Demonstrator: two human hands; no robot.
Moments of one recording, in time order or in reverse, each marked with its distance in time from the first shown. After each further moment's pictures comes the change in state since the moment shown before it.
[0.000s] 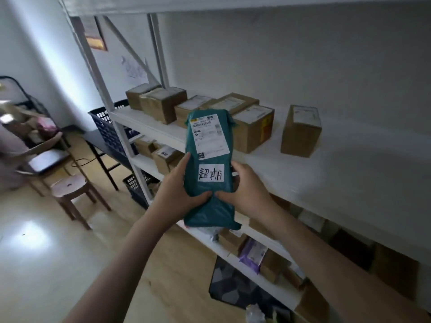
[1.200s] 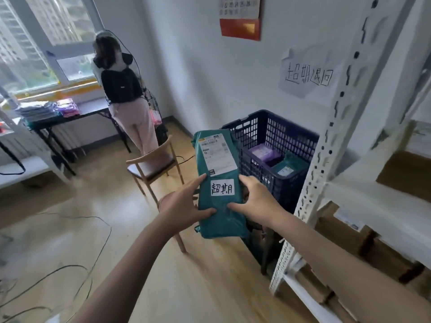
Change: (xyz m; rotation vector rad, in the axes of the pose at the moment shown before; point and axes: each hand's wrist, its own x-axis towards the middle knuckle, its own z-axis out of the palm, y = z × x) left_hand 0.326 -0.630 -0.480 0.112 0.004 -0.333; right_hand 0.604 -0.200 0.613 -0.005 -0.435 -0.110
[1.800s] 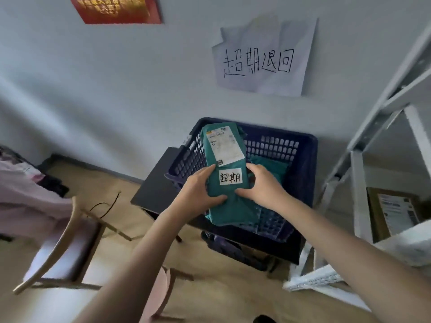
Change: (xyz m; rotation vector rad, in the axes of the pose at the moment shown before) left_hand 0.449 -0.079 0.027 0.060 -0.446 0.439; right_hand 0.307 0.109 -0.040 -0.026 0.428 0.520
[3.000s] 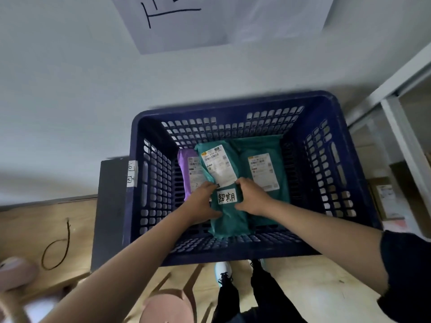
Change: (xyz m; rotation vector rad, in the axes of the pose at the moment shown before) left_hand 0.241 -0.174 0.114 0.218 -0.831 0.072; right_hand 0.197 0.157 0.127 -0.012 -0.179 0.569
